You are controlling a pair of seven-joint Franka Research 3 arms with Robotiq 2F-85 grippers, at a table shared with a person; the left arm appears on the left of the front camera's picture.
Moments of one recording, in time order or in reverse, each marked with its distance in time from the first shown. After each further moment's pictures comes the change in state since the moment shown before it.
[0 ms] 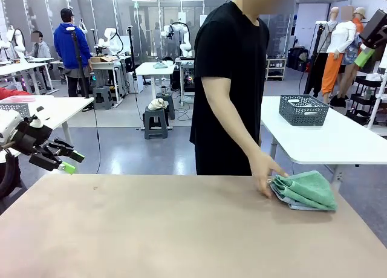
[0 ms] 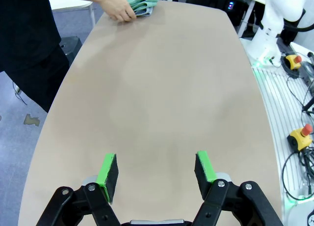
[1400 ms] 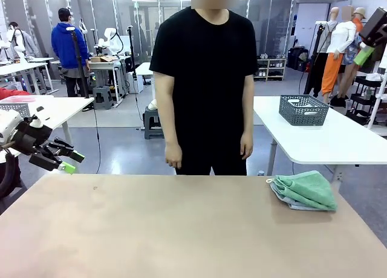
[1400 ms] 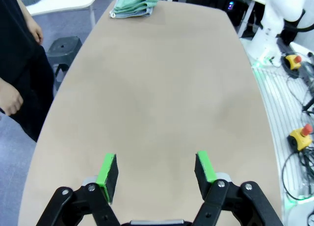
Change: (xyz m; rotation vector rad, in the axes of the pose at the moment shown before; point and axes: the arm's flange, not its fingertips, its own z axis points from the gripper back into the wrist) left arm 0.000 0.000 0.000 0.000 0.000 0.000; right arm 0.001 0.003 -0.007 -0.009 -0.008 0.001
